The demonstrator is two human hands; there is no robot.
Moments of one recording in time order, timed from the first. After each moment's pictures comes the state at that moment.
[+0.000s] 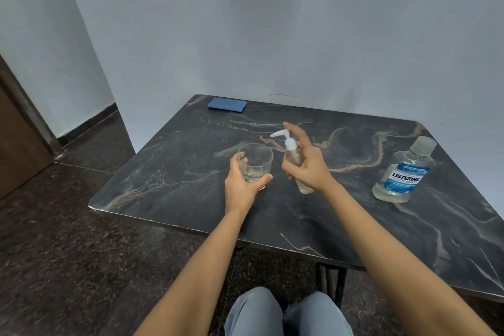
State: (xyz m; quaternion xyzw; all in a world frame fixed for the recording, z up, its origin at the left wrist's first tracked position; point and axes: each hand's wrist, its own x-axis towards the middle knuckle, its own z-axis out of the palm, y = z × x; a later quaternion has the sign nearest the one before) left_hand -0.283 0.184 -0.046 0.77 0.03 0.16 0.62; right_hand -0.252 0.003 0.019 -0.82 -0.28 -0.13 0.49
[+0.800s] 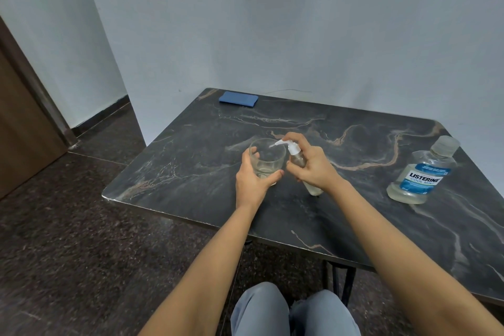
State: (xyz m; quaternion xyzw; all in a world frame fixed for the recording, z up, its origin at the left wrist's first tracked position) left_hand -0.282 0.184 -0.046 0.77 0.03 0.16 0.61; right_hand -0.249 0.016 0.014 -0.85 -0.32 -0.10 0.41
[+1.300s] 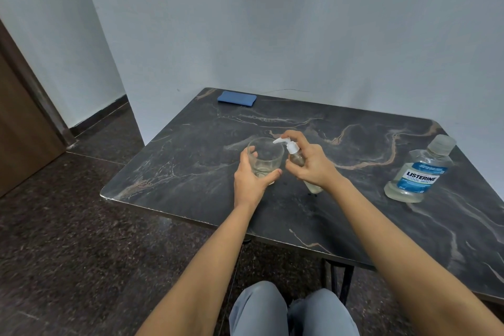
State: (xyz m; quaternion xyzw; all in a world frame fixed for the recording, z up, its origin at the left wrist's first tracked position) left_hand -0.282 0.184 -0.047 0.77 0.03 0.17 0.61; right_hand -0.250 0.015 0.019 -0.86 -0.33 -0.13 0.37
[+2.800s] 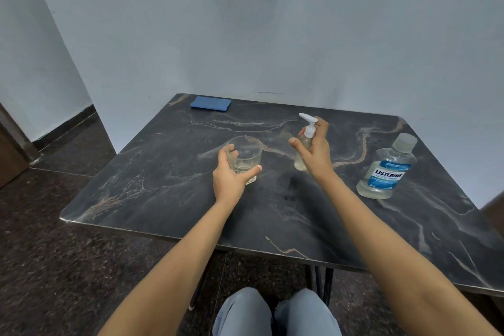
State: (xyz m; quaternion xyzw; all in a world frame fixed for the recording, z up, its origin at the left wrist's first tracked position) left_hand -0.257 0.173 -0.036 0.77 0.05 0.15 0.62; right_hand -0.211 -0.039 0.007 -0.81 -0.13 -0.25 0.51
